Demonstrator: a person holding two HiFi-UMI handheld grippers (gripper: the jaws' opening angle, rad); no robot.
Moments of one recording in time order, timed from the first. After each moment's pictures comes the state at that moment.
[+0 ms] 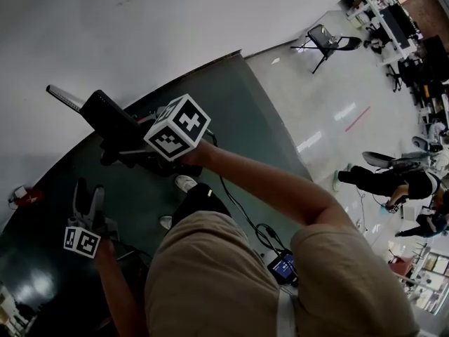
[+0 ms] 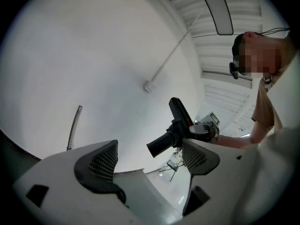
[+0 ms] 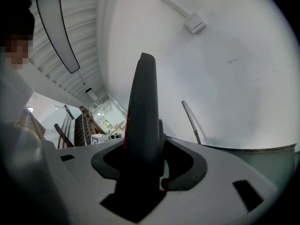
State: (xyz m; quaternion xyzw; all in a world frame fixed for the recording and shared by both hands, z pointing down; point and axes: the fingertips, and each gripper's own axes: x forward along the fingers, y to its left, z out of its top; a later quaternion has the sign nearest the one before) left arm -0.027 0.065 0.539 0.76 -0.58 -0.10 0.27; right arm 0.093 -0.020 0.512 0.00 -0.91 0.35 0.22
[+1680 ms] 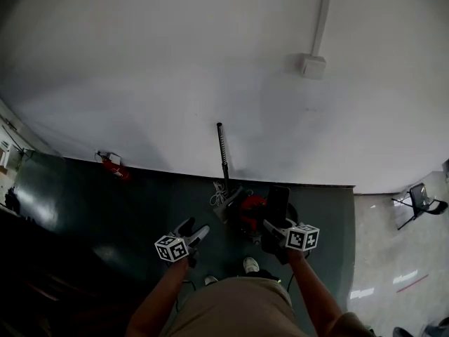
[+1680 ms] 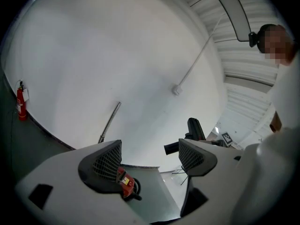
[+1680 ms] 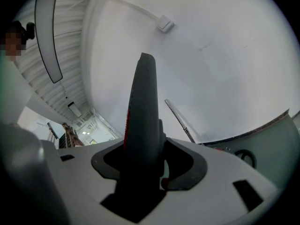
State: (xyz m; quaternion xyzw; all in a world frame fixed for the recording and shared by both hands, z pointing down) left arm -0.120 0.161 0.630 0.67 -0.66 -0.12 0.33; right arm 0.088 0.006 0.621 0.12 -0.89 0.41 0.15
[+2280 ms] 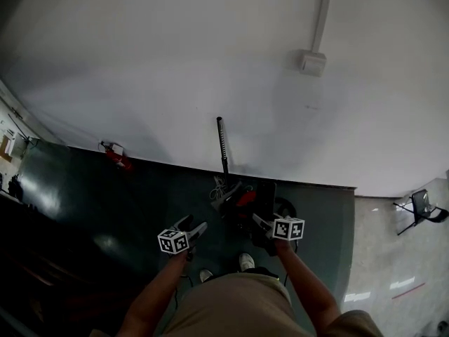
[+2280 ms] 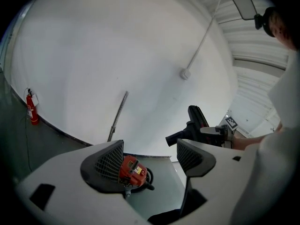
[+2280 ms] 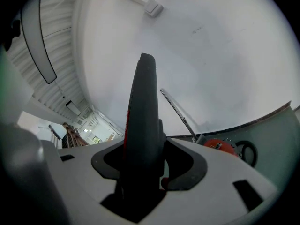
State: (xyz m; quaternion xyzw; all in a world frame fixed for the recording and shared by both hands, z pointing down) left arm -0.102 0.158 0.688 0.64 -0.68 -0.04 0.35; right arm 0.072 -0.005 0.674 0.09 -0.87 0.44 0.19
